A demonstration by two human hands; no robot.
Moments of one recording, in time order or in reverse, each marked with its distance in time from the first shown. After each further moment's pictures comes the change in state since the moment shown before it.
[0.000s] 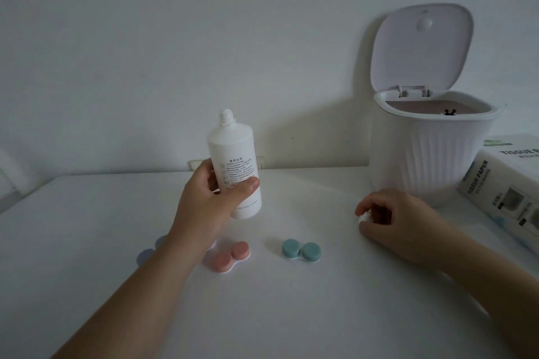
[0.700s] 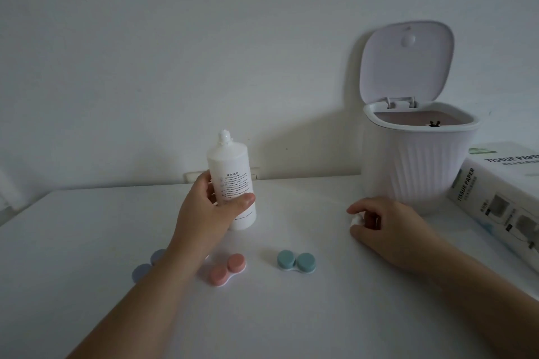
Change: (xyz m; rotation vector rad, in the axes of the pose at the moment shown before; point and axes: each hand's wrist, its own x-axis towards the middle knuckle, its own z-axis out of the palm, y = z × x) left_hand 0.016 -0.018 0.000 0.184 0.049 -0.008; right_hand 0.003 0.008 0.011 0.034 0.101 0.037
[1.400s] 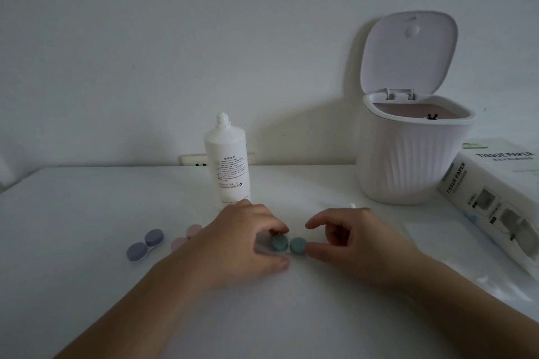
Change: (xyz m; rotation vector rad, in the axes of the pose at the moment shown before) left_hand -0.048 0.022 0.010 0.696 -0.624 0.491; right_hand -0.027 -0.046 0.006 0.119 -0.238 -0.179
